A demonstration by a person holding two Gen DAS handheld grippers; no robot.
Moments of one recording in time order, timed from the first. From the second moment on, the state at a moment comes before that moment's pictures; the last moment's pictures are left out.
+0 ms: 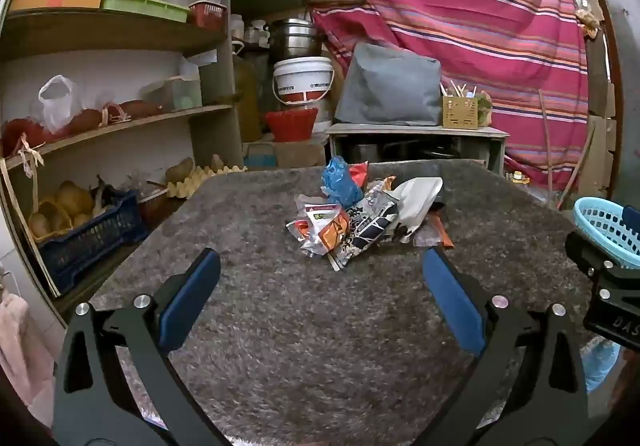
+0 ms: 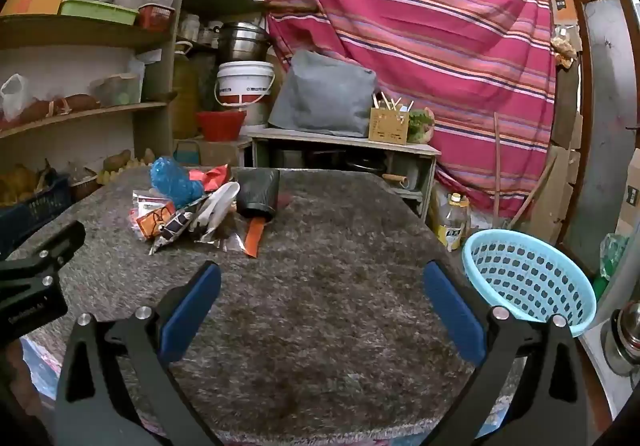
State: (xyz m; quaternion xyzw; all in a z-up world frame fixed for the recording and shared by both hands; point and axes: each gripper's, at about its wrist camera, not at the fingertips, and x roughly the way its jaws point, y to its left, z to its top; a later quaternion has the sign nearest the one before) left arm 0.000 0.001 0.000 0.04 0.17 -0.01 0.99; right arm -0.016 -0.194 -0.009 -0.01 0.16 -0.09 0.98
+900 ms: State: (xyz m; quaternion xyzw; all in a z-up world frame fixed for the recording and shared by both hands) left arm 0.001 -0.002 0.000 0.04 0.16 -0.01 0.99; right arm -0.017 -0.191 -0.008 -0.02 0.16 -0.09 0.98
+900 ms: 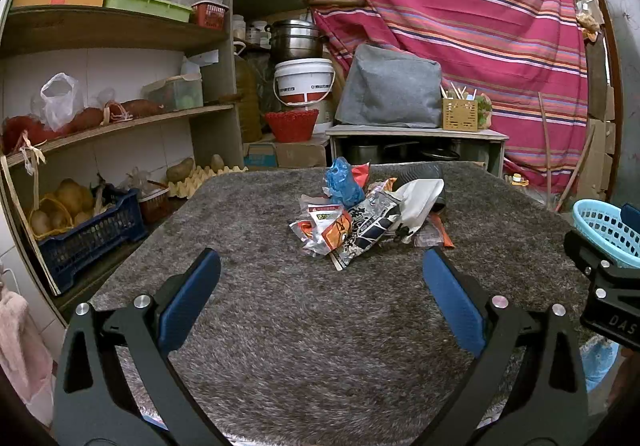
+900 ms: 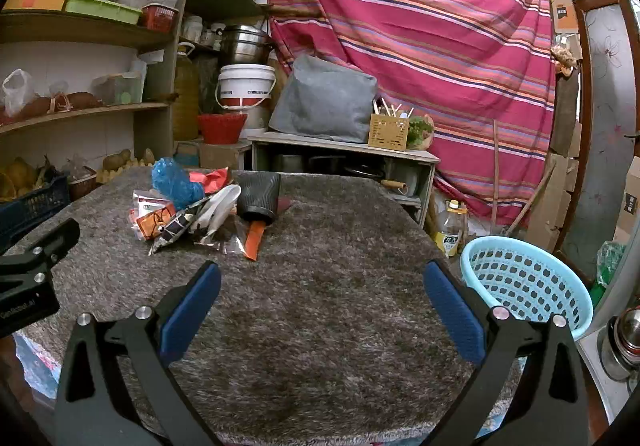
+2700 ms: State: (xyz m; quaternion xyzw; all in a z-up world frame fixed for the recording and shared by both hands) left arm -0.005 0.002 0.002 0.04 0.16 -0.01 0.99; right arm -0.019 -0.194 -0.010 -0.02 0.16 -0.10 0.98
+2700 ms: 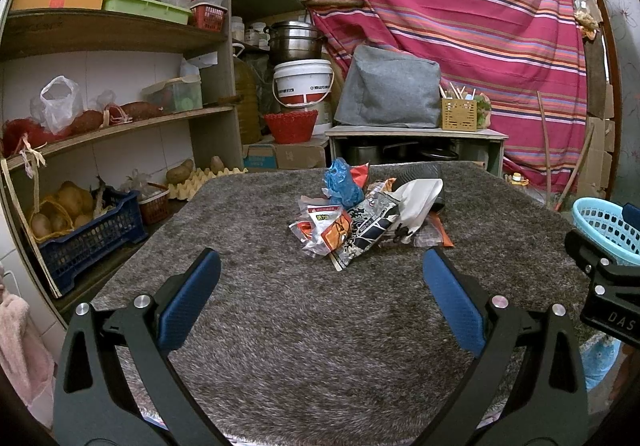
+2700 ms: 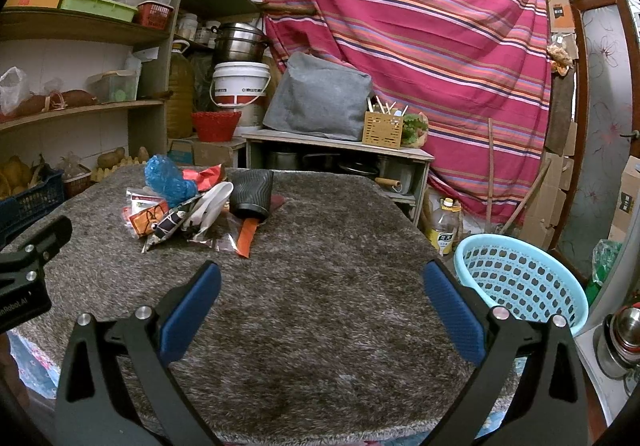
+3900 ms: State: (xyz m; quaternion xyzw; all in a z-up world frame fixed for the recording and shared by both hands) left arm 0.084 0.021 0.041 0.05 0.19 0.00 0.98; right arm 0.055 -0.239 0.044 -0.01 0.17 -0.12 0.98
